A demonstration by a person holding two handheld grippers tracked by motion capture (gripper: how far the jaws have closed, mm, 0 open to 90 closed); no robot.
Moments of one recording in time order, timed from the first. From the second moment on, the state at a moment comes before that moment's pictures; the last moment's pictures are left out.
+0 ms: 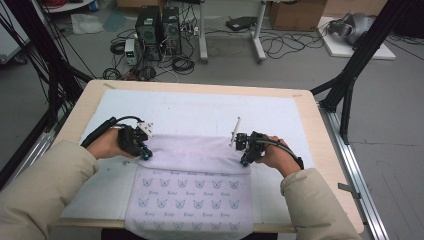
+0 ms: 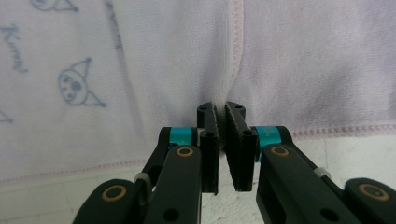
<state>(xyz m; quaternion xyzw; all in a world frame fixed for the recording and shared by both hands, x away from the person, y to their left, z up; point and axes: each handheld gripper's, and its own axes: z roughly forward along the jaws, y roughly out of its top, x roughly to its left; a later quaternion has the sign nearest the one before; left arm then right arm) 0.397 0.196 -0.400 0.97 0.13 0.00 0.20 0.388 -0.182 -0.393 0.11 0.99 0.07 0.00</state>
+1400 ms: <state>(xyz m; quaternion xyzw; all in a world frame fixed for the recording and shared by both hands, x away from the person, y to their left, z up) 0.442 0.229 -0.405 0.94 0.17 0.08 0.29 0.444 -0.196 -0.403 0.15 0.98 0.13 0.08</state>
